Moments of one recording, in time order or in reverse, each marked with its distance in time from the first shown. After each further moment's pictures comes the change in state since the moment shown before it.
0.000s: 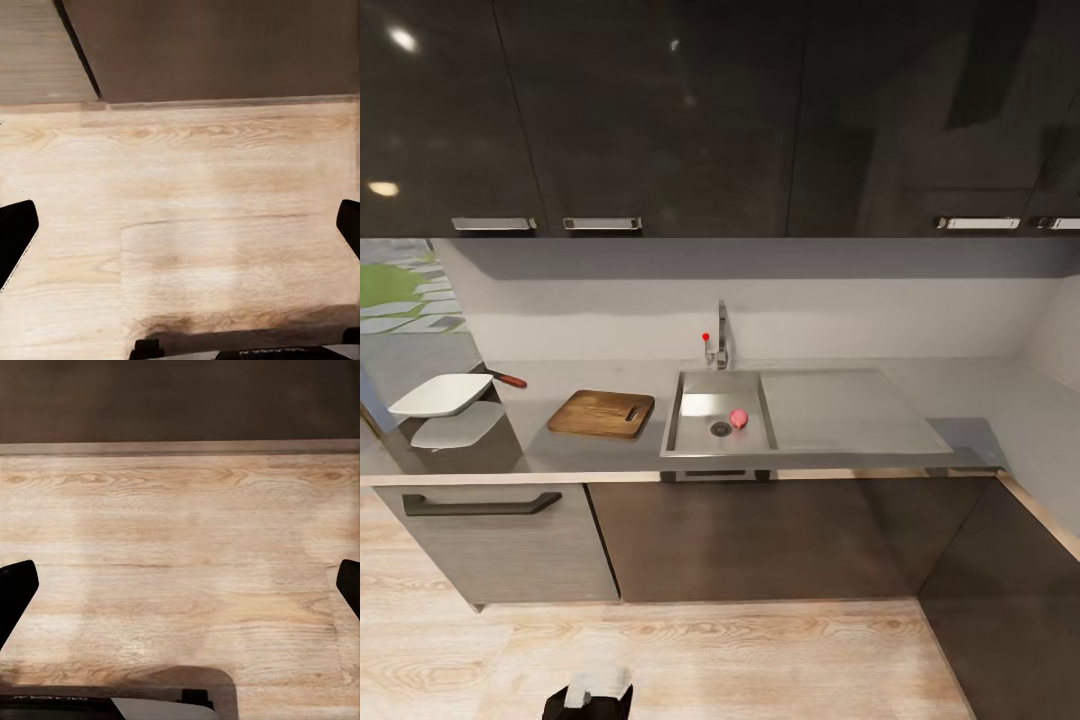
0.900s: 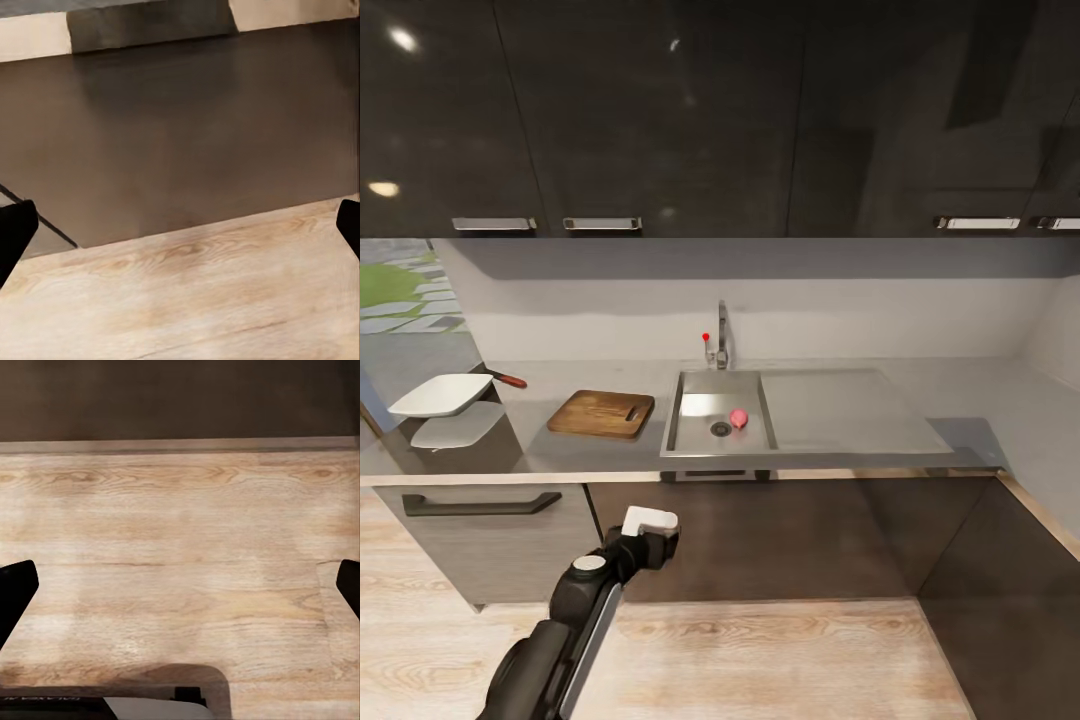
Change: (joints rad) left arm -0.391 -0.034 -0.138 -0.156 0.001 0.348 0.000; right arm 0.000 0.000 -0.001 0.005 0.001 0.000 -0.025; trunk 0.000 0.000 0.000
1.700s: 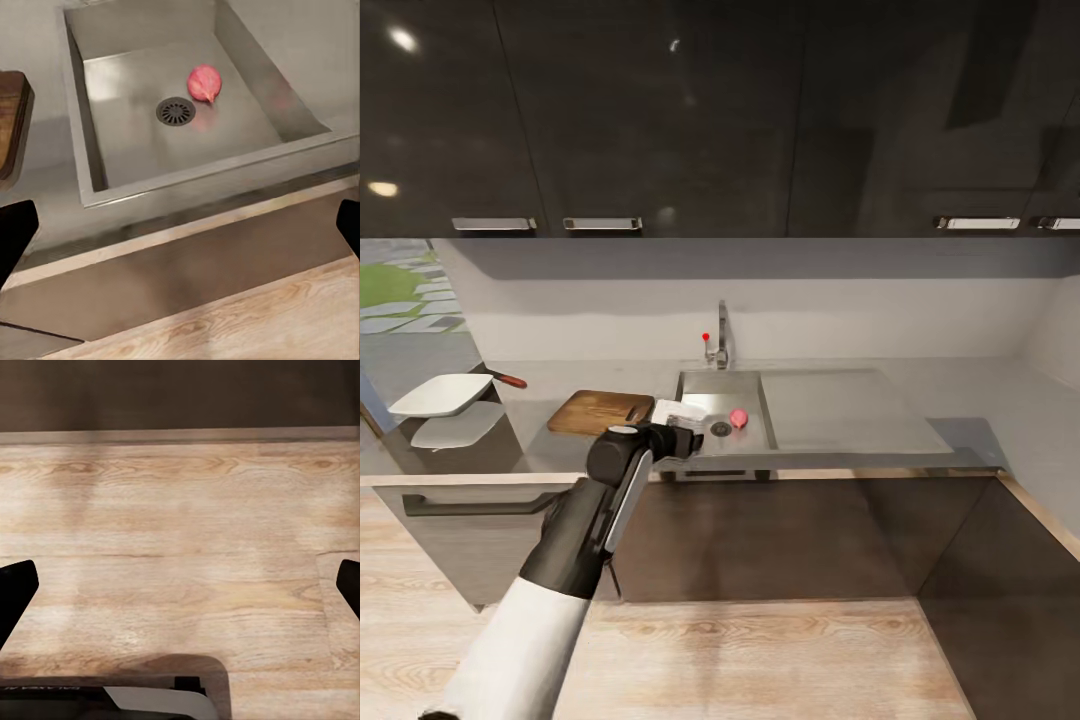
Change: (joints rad) left arm -0.428 -0.072 -0.050 0.064 0.010 0.250 -0.001; right arm 0.000 0.001 0.000 0.022 -0.001 -0.002 0.000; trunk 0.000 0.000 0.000
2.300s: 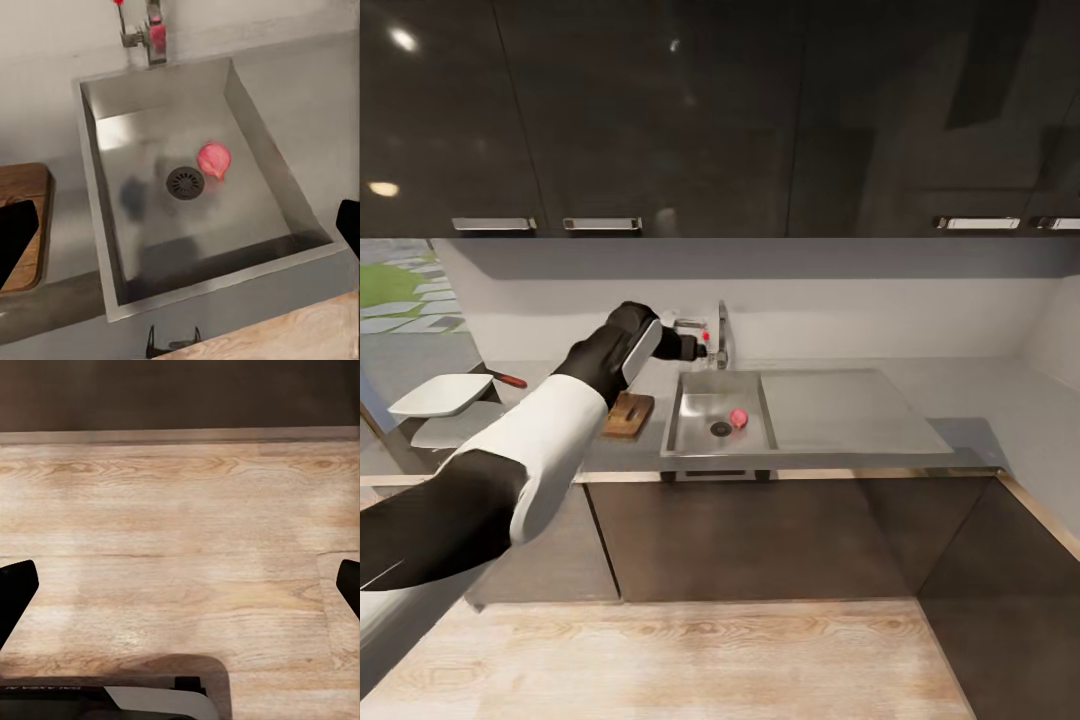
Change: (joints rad) left arm -0.698 -0.013 0.003 0.838 0.220 -0.116 0.003; right arm 0.000 0.000 0.001 -0.001 0.000 0.000 0.000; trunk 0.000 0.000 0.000
